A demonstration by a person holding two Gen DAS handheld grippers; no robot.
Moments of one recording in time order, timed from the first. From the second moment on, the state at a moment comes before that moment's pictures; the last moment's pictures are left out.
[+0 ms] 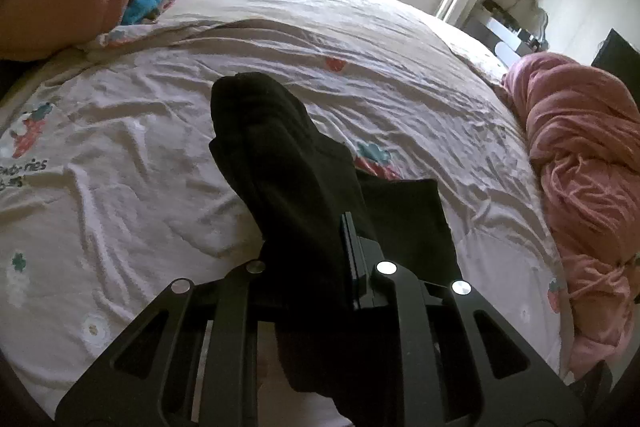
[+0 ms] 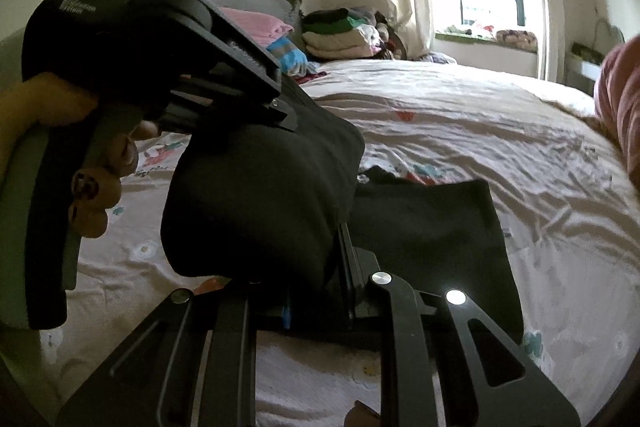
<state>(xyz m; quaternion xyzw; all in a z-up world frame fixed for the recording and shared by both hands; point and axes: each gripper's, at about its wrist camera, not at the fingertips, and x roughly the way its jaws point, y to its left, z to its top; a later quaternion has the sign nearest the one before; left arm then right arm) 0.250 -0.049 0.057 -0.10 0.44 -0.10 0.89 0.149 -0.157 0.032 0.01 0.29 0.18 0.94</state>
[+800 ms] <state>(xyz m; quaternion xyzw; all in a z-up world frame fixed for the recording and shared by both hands) 0.278 -0.121 0.022 -0.06 0.50 -0.11 0.86 0.160 -0.220 -0.006 0.13 0.35 0.16 0.91</state>
